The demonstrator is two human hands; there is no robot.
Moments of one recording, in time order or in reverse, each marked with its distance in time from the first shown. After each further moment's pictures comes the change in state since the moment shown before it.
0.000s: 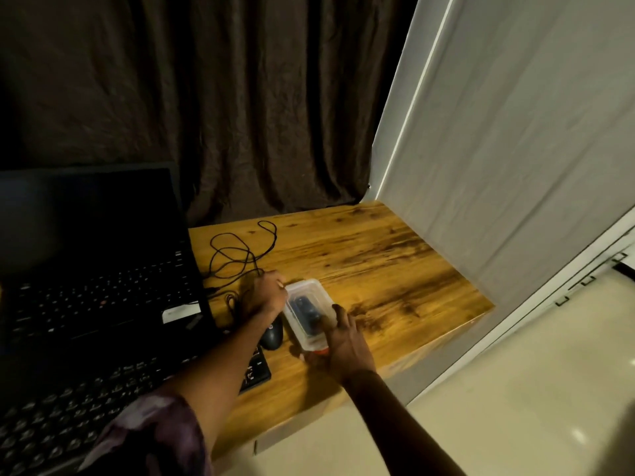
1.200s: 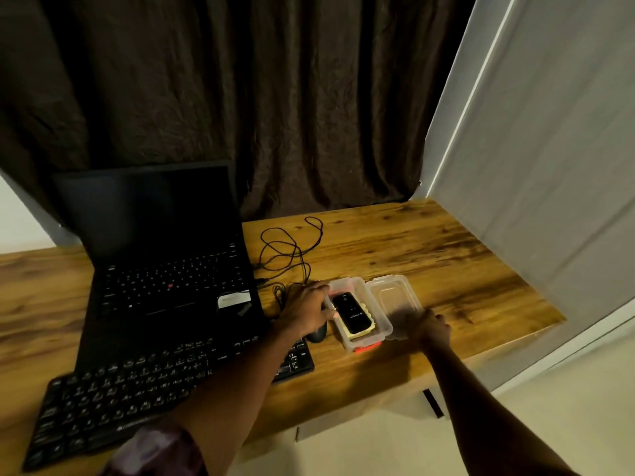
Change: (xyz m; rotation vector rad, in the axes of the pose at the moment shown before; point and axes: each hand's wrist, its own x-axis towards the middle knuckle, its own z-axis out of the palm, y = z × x) left_hand -0.039 -0.020 -0.026 0.254 -0.257 0.372; right_hand 0.062 0.100 0.018 0.235 0.007 0.591
